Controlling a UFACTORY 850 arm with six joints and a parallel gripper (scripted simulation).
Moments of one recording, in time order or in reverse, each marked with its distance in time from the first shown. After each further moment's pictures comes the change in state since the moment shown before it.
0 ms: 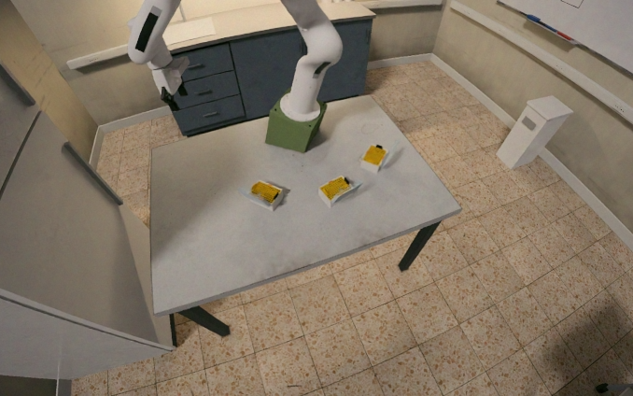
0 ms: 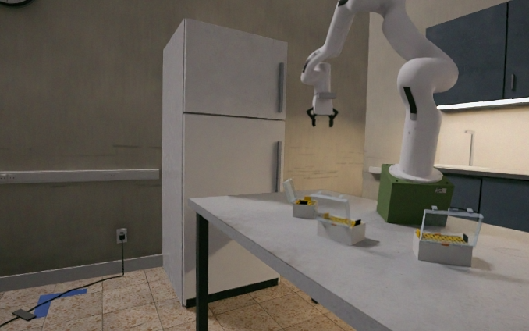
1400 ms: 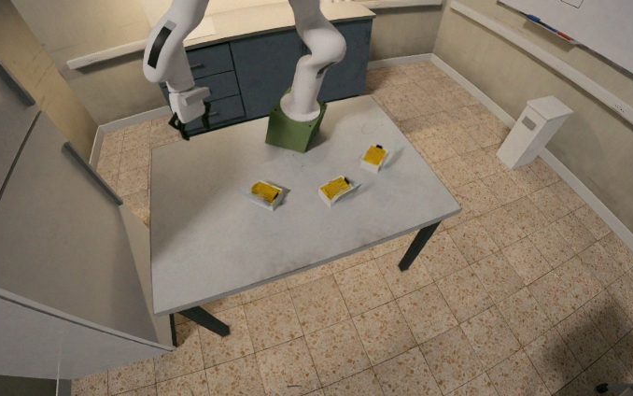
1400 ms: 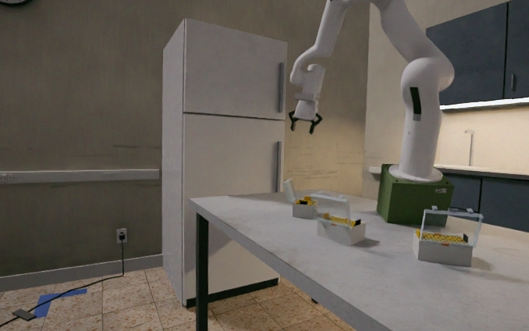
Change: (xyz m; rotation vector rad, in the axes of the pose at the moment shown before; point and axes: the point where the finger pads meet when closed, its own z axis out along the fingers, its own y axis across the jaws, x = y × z) arm 0.106 0.138 0.039 -0.237 0.082 0.537
